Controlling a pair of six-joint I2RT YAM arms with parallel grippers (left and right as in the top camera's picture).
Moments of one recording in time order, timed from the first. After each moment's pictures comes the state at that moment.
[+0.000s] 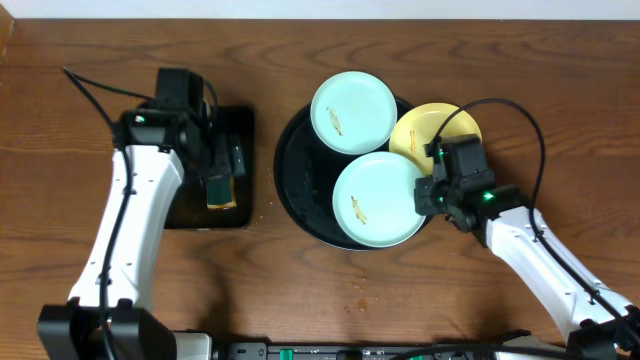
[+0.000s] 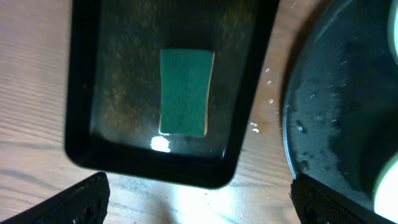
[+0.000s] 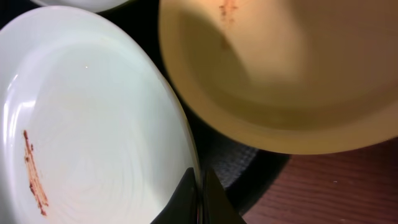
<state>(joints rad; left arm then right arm) -0.05 1.53 1.32 -1.12 -0.01 -0.25 0.32 1.41 0.80 -0.46 -0.05 0.23</state>
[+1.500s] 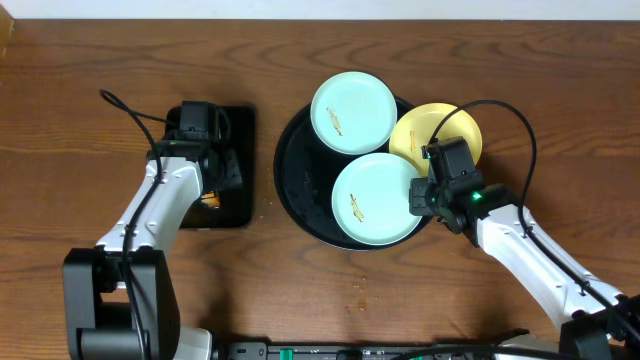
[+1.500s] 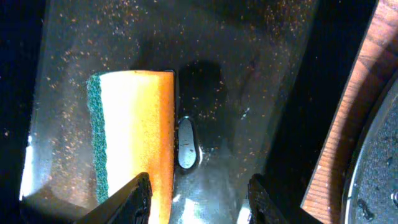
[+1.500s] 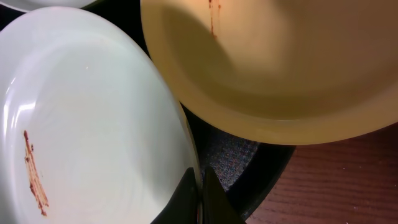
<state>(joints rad) -0.04 1.64 1.03 -0.67 -0.03 -0.31 0.36 1.45 0.80 -0.45 0.02 0.35</state>
